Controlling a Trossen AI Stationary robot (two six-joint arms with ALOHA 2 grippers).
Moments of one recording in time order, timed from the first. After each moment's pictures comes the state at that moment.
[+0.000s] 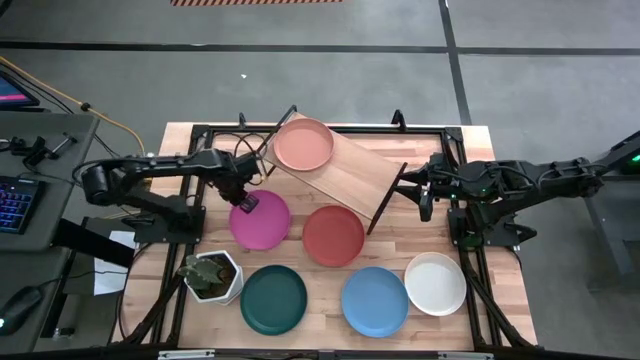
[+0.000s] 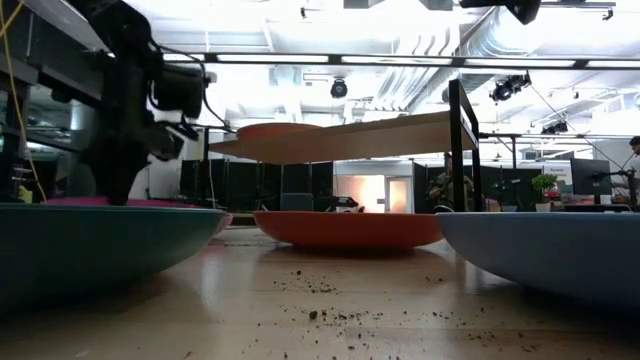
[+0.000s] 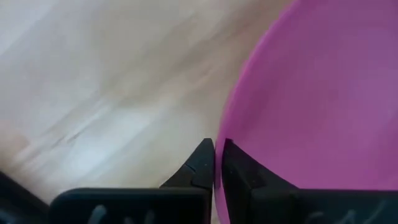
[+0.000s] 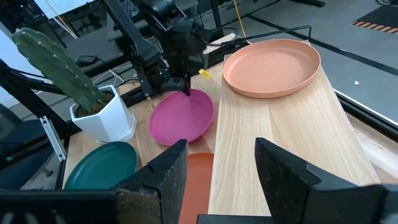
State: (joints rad) left arm 0.48 1.29 0.67 -0.91 0.06 -0.46; right arm 0.20 0.79 0.97 -0.57 0.43 0.49
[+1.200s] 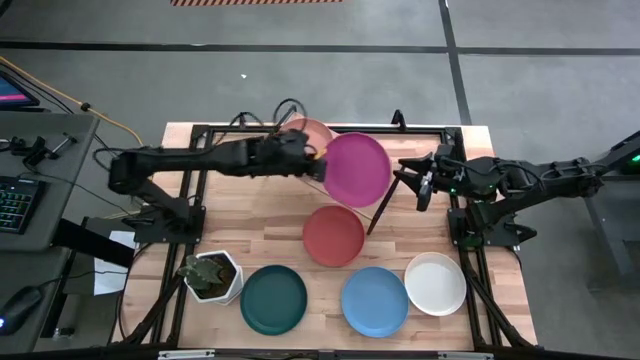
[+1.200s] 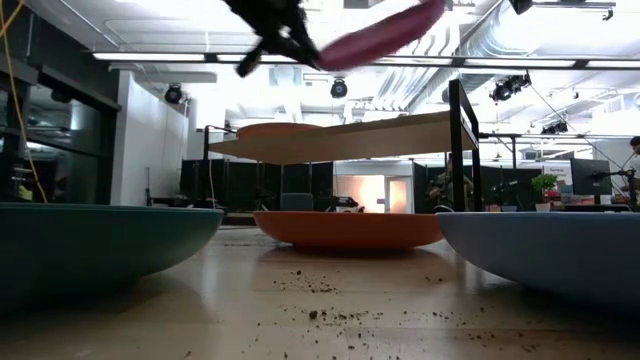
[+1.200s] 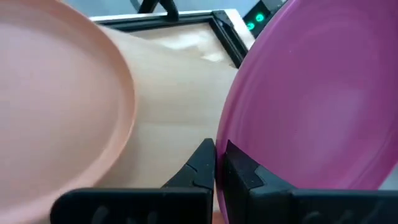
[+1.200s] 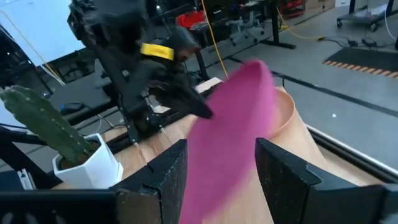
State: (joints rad) left arm 0.16 1.52 1.31 -0.39 -0.22 -0.86; right arm 0.20 0.79 0.97 -0.42 0.57 0.44
